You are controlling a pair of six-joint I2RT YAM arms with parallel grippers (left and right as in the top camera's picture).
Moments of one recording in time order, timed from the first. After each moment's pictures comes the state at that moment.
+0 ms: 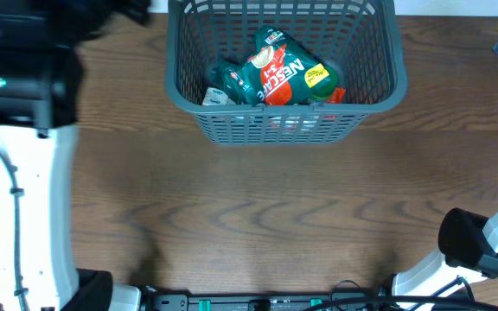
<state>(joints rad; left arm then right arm) -0.18 1.62 2.16 -0.71 0.49 0.19 -0.30 1.86 2.64 -1.64 0.28 0.33</state>
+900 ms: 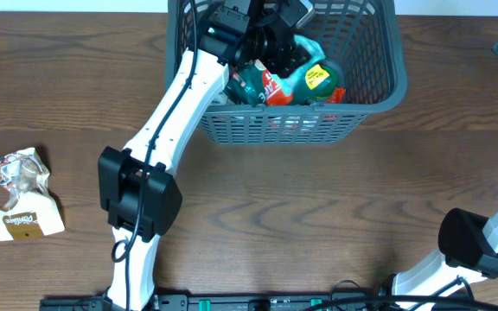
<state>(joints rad) -0.46 2.16 2.15 -0.71 0.46 0.28 -0.30 1.86 2.64 -1.64 0.28 0.33</state>
